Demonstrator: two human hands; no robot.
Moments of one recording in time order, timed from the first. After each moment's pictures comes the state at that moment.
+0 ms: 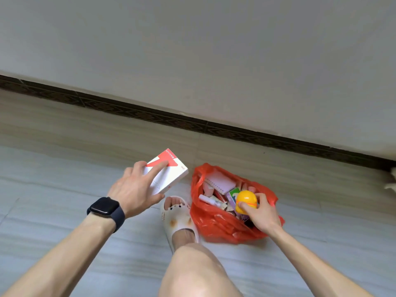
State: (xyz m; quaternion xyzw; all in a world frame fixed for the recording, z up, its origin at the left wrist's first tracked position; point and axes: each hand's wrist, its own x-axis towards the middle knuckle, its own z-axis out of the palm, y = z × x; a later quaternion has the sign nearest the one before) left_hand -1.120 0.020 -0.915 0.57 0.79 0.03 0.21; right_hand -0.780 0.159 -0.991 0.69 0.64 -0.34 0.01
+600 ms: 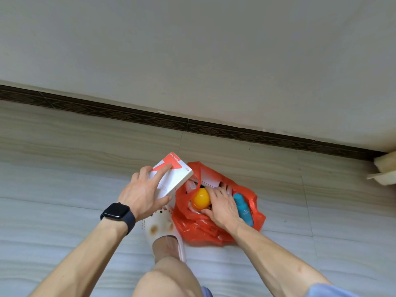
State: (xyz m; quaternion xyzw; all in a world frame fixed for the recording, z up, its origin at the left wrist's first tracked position) left_hand -1.065 0.081 -0.953 0.57 0.78 0.07 0.25; right_hand -0.815 0.179 -1.055 0.45 0.86 -0.19 0.11
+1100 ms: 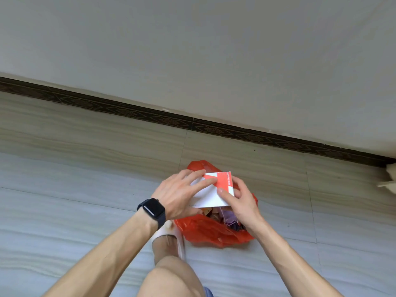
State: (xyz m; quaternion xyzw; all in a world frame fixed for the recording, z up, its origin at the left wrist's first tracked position) left_hand -1.013 0.116 -0.963 0.77 0.63 0.07 0.12; right_hand -0.800 0.185 -0.974 0.55 0.56 -0.59 -0.18
